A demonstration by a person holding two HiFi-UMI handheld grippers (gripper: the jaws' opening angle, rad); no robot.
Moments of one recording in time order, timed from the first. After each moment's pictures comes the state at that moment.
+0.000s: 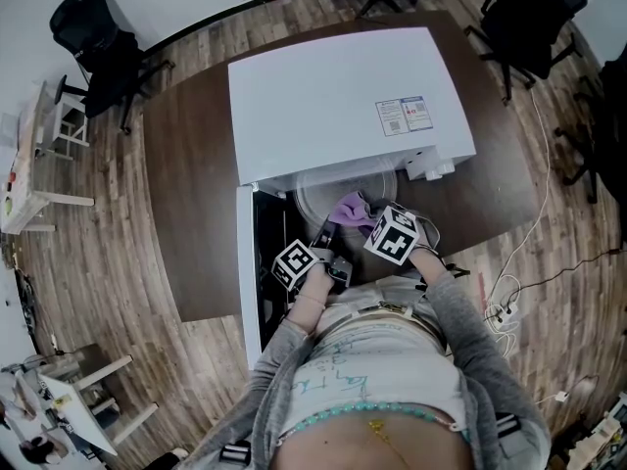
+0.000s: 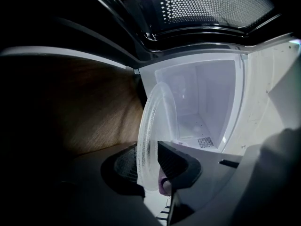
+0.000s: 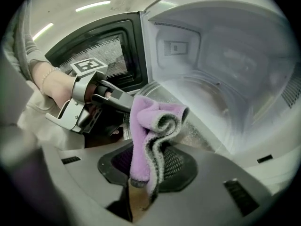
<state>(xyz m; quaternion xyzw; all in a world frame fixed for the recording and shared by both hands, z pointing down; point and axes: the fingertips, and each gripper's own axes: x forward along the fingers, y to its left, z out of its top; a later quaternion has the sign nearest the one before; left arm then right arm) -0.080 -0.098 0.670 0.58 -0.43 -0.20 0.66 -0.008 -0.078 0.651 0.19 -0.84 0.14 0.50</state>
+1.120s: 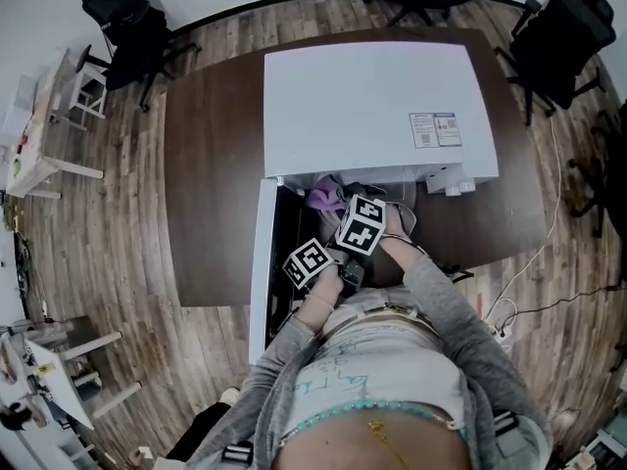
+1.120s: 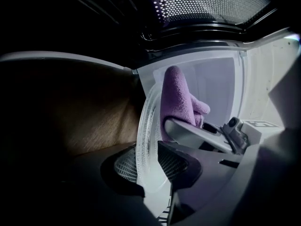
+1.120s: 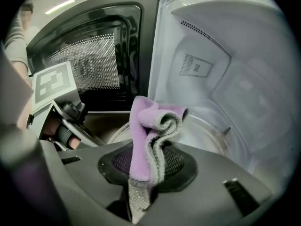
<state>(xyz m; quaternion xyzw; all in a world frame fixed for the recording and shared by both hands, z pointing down) -0.078 -0.099 0.668 0.59 -0.44 -0.19 0.65 -0.100 -0.139 0.637 0.16 -0.84 0.01 0.52</state>
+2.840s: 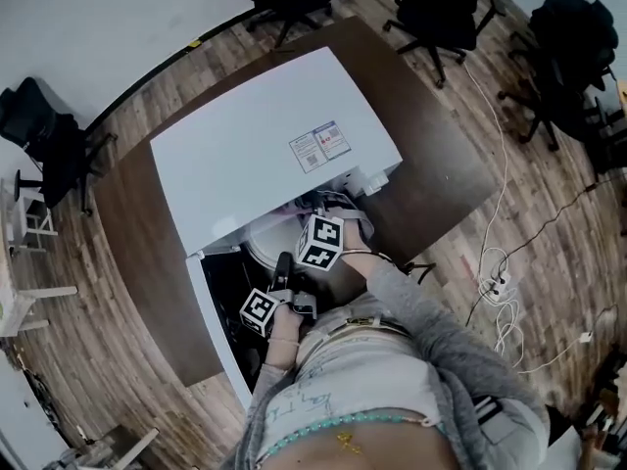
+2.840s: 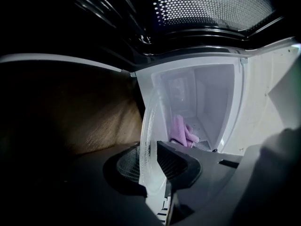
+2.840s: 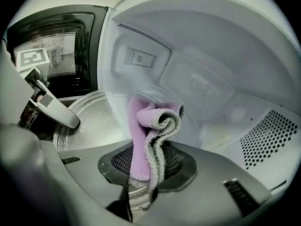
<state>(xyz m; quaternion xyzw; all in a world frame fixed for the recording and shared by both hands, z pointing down) -0.093 -0.104 0.662 0.58 -0.43 -0.21 0.65 -0.002 -0.201 0.621 0.39 -0.79 -0.02 0.48</state>
